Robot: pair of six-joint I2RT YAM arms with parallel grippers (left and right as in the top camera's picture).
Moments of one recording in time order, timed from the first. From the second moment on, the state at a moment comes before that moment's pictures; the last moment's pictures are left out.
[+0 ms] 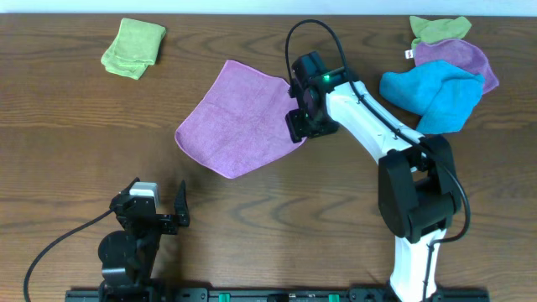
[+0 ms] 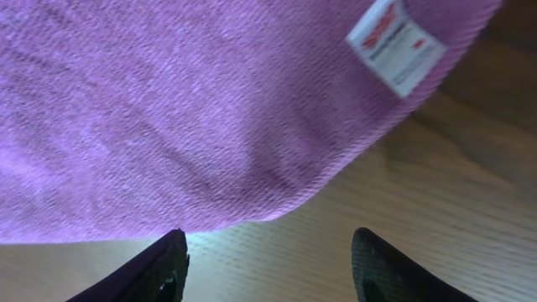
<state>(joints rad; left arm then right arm) 0.04 0.01 0.11 -0.37 0.15 -0.02 0.42 2.10 1.62 -0.97 -0.11 0.15</state>
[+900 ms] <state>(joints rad) 0.04 0.01 0.11 -0.37 0.15 -0.02 0.42 2.09 1.41 -0.58 -0.32 0.28</state>
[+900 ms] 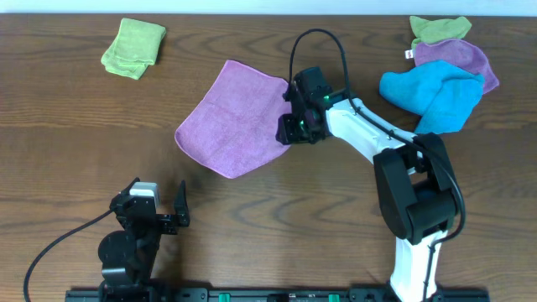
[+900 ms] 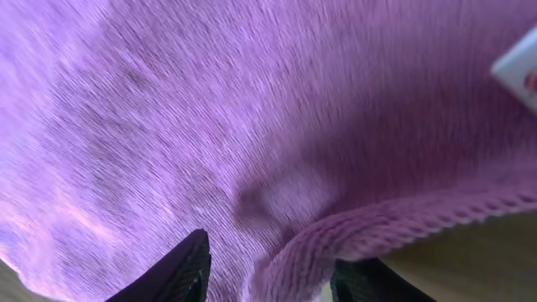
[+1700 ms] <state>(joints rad) 0.04 0.01 0.11 -0.37 0.15 -0.02 0.30 2.09 1.70 -0.84 -0.45 0.30</state>
